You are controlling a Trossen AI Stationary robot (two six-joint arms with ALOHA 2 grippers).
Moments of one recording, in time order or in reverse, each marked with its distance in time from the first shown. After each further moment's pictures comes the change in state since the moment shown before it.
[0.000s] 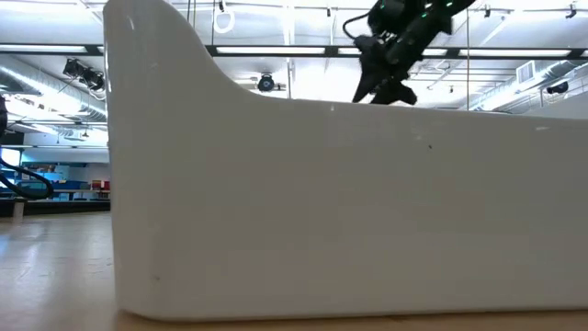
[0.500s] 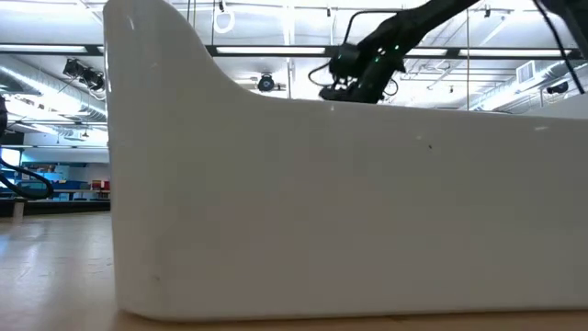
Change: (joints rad) left arm 0.000 0.000 0.000 -0.004 0.000 -0.006; right arm -0.035 0.366 0.196 -0.023 0.009 -0.080
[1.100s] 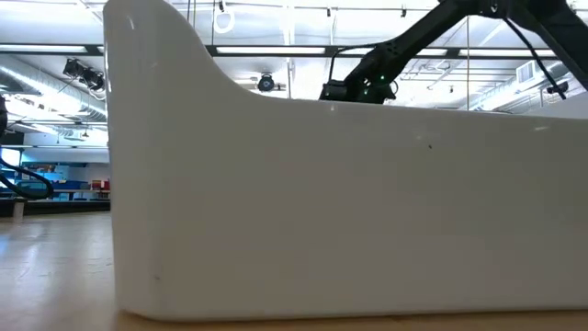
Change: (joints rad) left arm 0.000 0.000 0.000 -0.005 0.000 0.000; right arm 0.013 0.161 0.000 -0.038 0.045 0.019
